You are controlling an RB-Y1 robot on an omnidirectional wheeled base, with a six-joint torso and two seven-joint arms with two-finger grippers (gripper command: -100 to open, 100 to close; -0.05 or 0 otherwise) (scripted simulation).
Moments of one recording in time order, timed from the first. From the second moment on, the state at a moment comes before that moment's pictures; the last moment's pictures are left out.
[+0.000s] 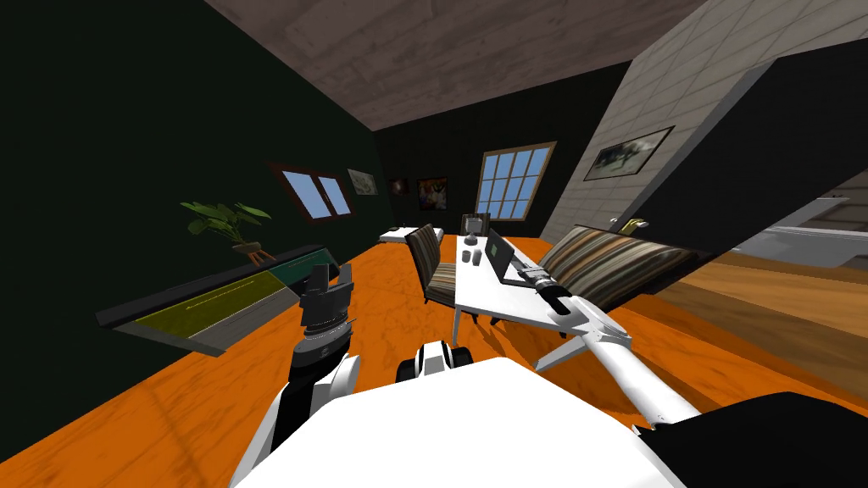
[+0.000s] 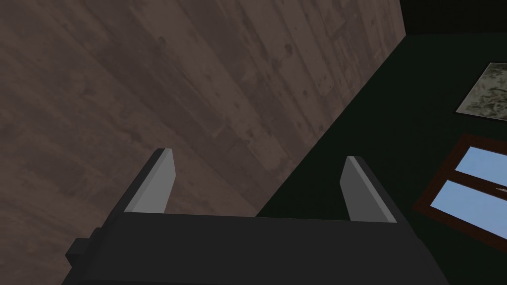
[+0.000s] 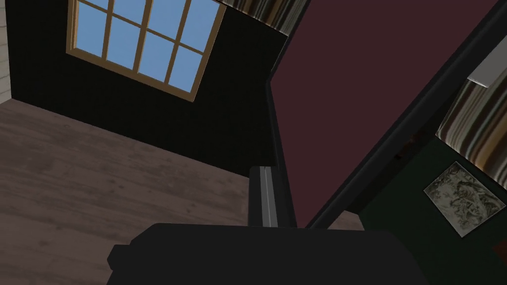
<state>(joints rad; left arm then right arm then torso) 0.48 0.05 -0.04 -2.34 -0.12 -0.63 -0.06 0.19 -0.66 -0.40 -1.44 0.55 -0.11 0.72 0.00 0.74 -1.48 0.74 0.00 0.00</state>
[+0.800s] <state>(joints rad) 0.48 0.05 -0.04 -2.34 -0.12 -0.63 -0.06 0.25 -0.73 -0.44 -1.47 0.71 -0.08 0.80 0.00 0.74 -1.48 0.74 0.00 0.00</state>
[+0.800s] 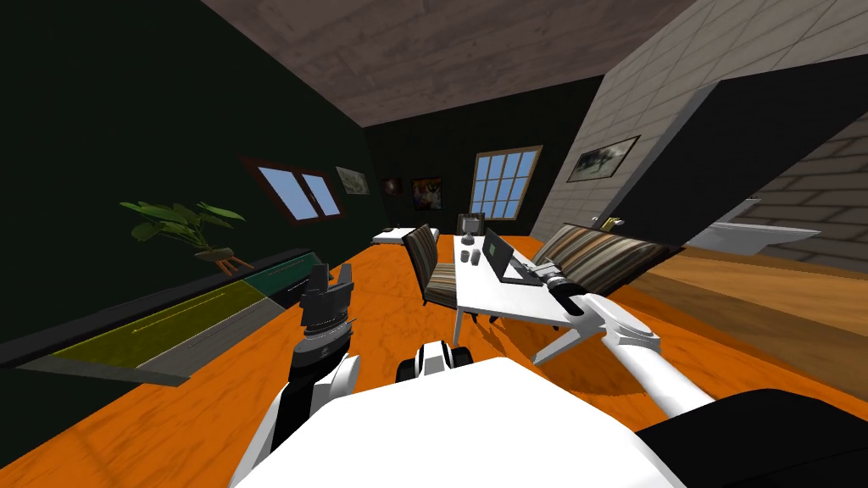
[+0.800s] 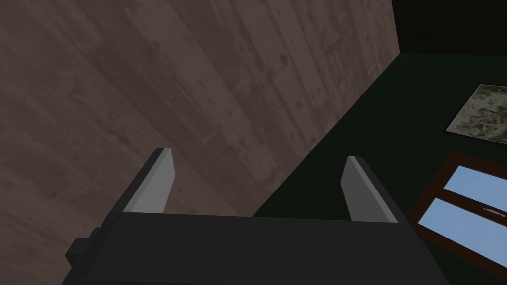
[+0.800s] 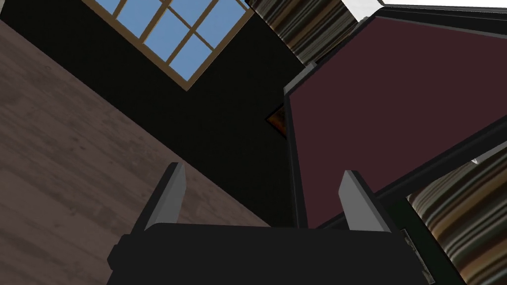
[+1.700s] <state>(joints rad) 0.48 0.05 -0.04 -2.34 -0.12 -0.63 -0.06 0.30 -0.72 -0.41 -1.55 0.72 -0.04 0.88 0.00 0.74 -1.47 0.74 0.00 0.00</state>
